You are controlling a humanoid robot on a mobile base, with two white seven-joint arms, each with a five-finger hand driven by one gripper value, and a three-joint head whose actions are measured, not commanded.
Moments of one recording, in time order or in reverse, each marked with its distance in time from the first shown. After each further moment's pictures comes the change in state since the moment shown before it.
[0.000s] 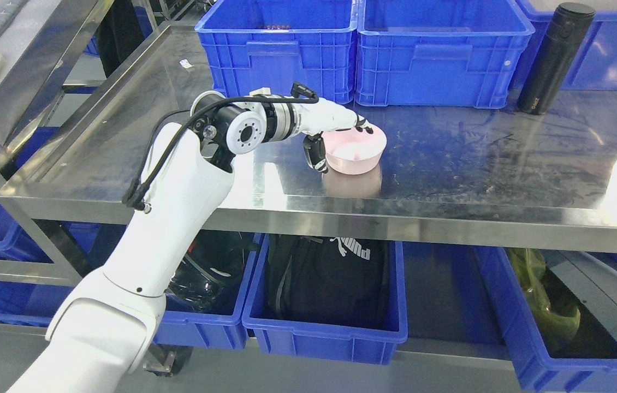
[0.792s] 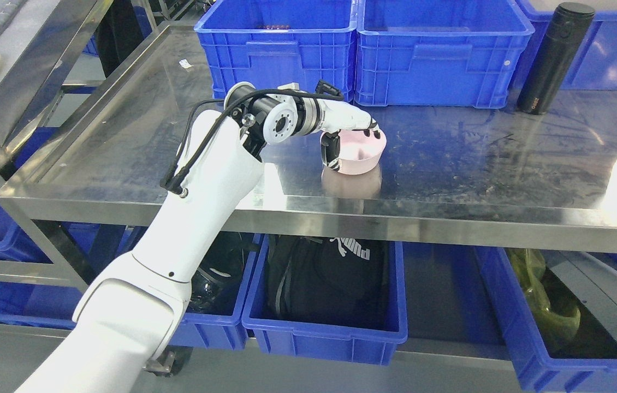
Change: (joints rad) left arm -0.065 -0.078 -0.026 0.150 -0.097 -0.005 -0.007; right arm 0.000 0.000 0.000 0.000 0.000 0.000 0.000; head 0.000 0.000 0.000
